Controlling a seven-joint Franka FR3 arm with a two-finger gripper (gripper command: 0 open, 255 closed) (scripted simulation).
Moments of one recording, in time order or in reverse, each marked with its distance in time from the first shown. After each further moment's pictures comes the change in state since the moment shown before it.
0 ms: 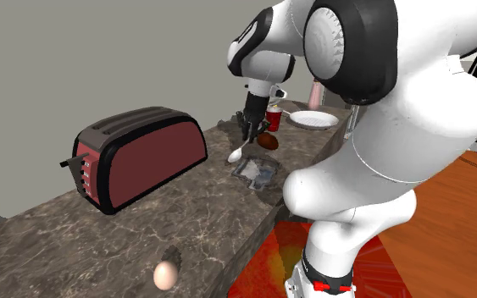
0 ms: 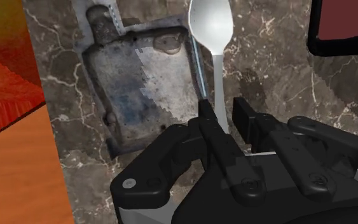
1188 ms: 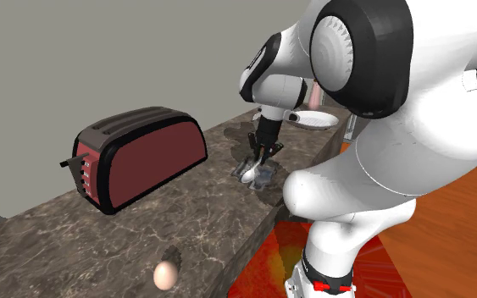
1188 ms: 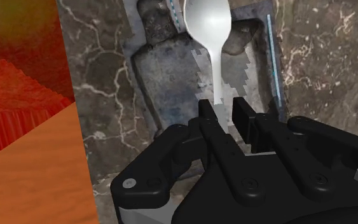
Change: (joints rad) arm 0.016 -0.076 -0.039 -0.242 0.045 0.134 -0.121
